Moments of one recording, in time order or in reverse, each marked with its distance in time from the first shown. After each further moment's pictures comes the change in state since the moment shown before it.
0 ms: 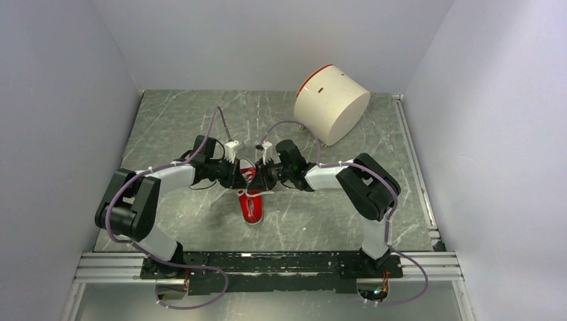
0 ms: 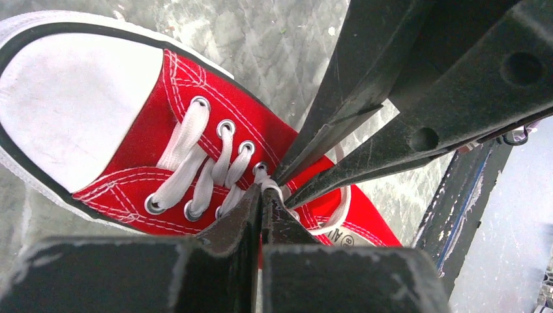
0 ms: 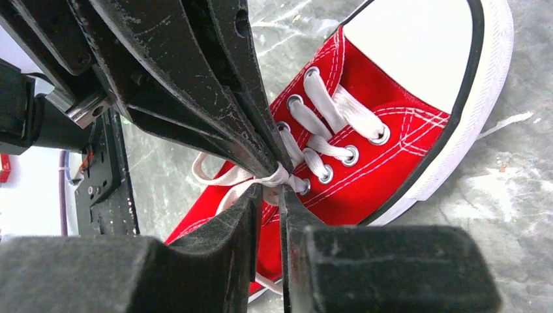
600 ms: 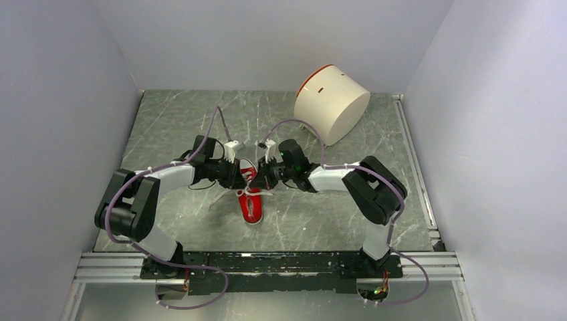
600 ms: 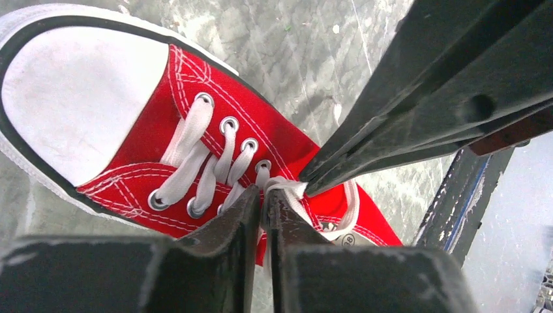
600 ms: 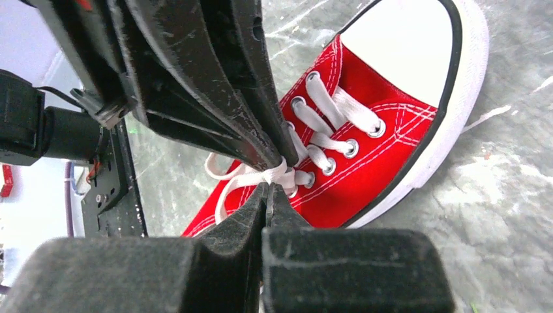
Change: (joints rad) left arm 0.008 0.000 -0.002 -0.010 -0.011 0.005; right arm -0.005 -0.031 -0.016 0.007 0.026 0.026
